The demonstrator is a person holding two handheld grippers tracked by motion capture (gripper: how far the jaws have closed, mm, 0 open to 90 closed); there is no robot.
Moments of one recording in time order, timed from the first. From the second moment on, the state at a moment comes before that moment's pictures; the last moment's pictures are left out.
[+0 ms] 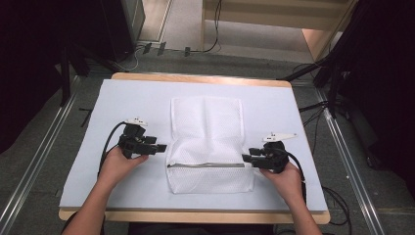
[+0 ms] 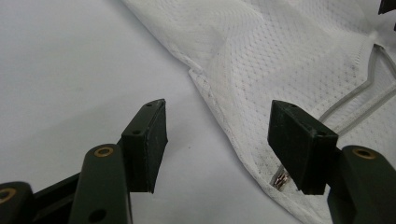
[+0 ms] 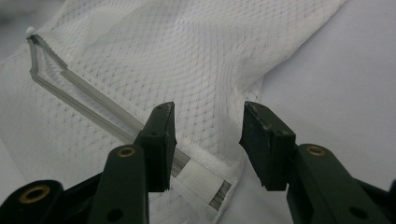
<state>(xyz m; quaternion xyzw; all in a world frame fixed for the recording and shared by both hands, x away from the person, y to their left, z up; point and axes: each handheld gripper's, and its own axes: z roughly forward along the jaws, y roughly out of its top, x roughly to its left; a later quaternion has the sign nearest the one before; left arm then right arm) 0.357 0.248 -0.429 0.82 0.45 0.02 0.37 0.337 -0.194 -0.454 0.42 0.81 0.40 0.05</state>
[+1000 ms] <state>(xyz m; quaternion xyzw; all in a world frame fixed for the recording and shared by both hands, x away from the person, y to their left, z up) 0.348 0.250 -0.417 0.82 0.43 0.00 0.38 0.331 -0.149 -0.430 0.38 0.82 0.41 0.03</state>
